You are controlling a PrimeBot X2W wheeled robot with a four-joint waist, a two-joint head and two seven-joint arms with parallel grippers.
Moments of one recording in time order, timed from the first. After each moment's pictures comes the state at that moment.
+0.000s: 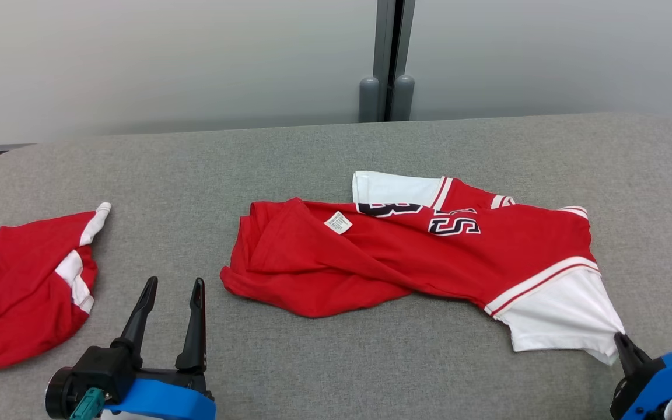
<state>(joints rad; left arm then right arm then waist) -0.02 0.18 -0.19 0.18 -0.30 -0.07 -0.26 -0.11 -0.15 -0.25 0.42 0.37 0.13 0.24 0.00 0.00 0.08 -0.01</state>
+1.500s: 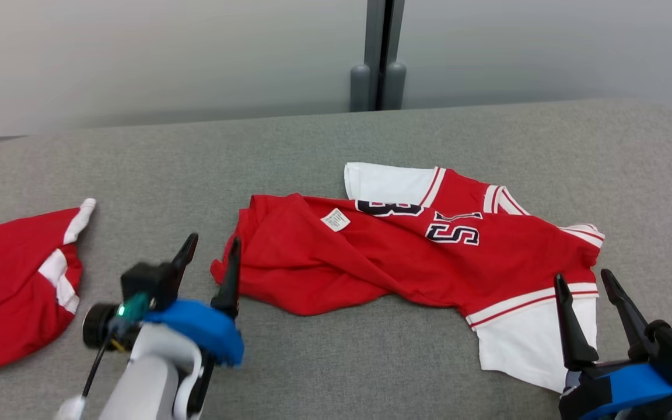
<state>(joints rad) -0.22 0.15 -0.25 0.33 -0.30 -0.08 -0.09 0.06 -0.05 -0.09 -0.05 0.10 0.13 -0.06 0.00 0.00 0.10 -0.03</state>
